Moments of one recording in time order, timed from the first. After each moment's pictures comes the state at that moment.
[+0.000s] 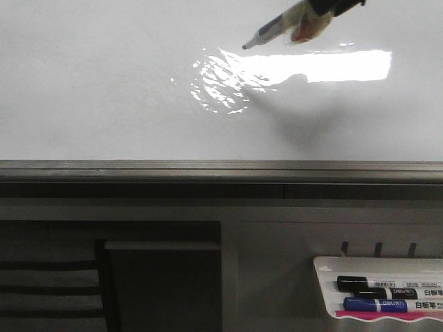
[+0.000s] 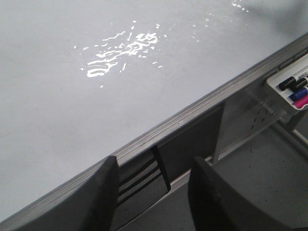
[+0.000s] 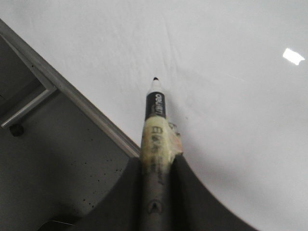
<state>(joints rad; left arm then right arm) -0.37 0.79 -0.75 -0.18 0.65 0.36 0.36 1.22 -1.08 0.38 0.66 -0.47</state>
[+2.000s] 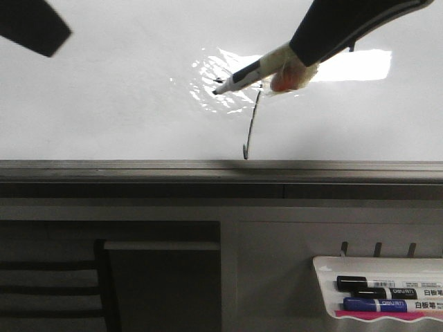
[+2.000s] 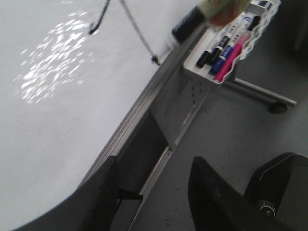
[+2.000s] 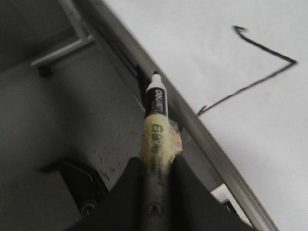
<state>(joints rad) -0.67 1.10 -0.97 -0.22 0.73 0.57 0.45 1.20 -1.01 0.44 0.77 -0.73</state>
